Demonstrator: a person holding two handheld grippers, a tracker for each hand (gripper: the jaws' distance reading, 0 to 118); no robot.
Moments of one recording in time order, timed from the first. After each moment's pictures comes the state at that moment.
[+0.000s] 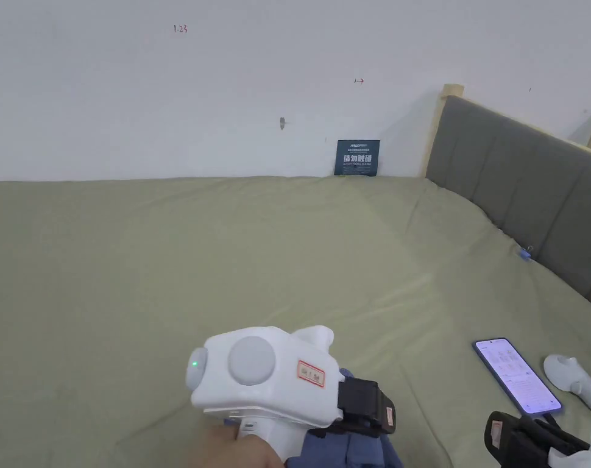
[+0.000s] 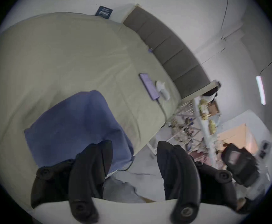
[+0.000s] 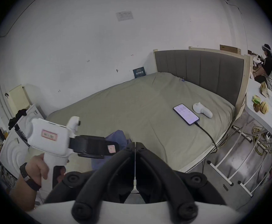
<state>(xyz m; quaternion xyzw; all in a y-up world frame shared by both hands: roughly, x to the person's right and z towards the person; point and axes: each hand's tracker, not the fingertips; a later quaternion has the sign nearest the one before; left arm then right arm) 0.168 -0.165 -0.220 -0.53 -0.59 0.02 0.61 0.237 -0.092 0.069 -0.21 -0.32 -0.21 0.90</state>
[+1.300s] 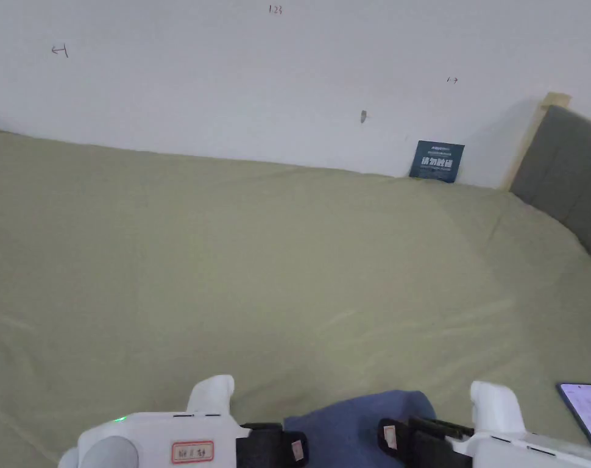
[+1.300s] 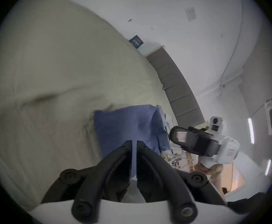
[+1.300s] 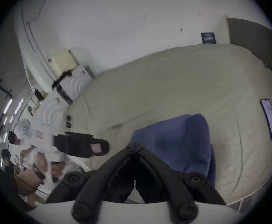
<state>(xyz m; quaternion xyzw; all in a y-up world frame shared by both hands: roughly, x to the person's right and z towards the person) 0.027 -0.231 -0.274 -0.49 -0.53 0.17 0.67 0.288 -0.178 -0.071 -0.29 0.02 -0.25 0.92</state>
